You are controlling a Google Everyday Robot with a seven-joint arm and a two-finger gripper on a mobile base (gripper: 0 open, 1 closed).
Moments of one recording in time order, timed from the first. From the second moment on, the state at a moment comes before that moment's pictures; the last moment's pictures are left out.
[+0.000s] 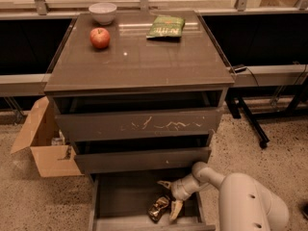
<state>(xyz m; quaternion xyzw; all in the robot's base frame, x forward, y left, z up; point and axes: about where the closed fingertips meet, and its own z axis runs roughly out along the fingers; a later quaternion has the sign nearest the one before) 0.528 -0.070 0.168 -0.72 0.56 0.33 0.26</state>
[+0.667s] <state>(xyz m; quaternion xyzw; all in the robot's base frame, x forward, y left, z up) 0.531 -0.053 0.148 -0.72 0.56 0.33 0.22</state>
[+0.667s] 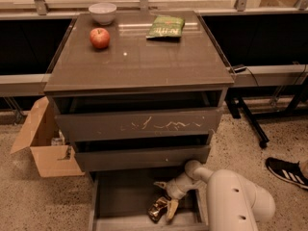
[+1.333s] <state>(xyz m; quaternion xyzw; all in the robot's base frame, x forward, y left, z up) 0.530 -0.047 0.137 -0.73 0.56 0.33 0.20</state>
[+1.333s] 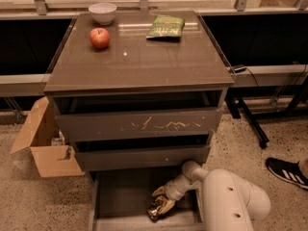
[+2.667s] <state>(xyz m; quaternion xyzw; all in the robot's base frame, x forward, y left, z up) 0.494 -0.075 0.236 -0.75 0.51 0.30 0.31</state>
